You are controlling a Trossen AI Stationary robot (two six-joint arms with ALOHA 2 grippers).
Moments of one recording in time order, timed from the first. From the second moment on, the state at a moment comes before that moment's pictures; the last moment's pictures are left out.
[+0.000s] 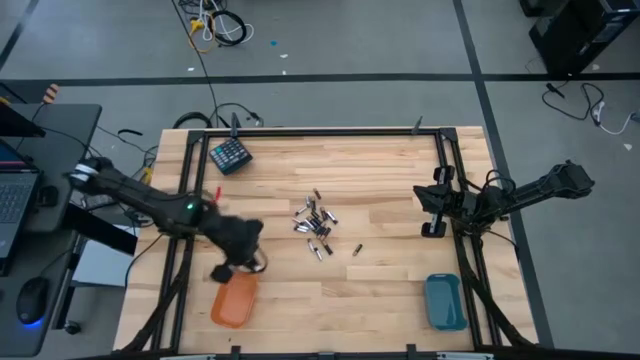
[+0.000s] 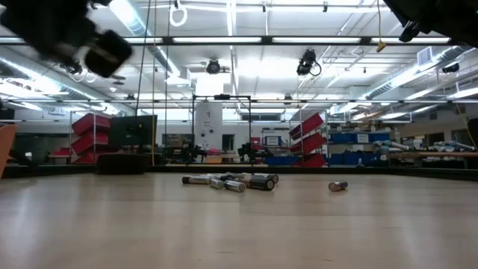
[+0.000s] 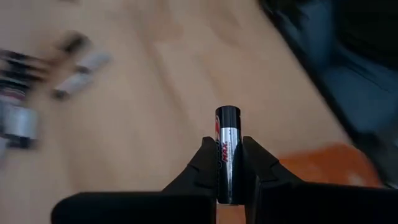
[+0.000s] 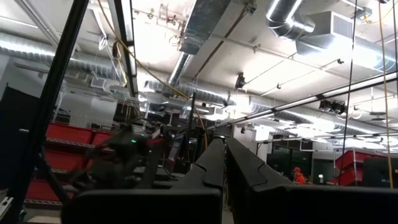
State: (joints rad) left arm -0.37 1.04 0.71 -0.48 0.21 -0.06; right arm 0.24 0.57 0.01 1.17 0.36 -0.42
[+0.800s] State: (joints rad) left arm -0.70 1.12 0.71 -0.64 0.01 -0.56; right arm 0.24 0.57 0.01 1.16 0.36 -0.42
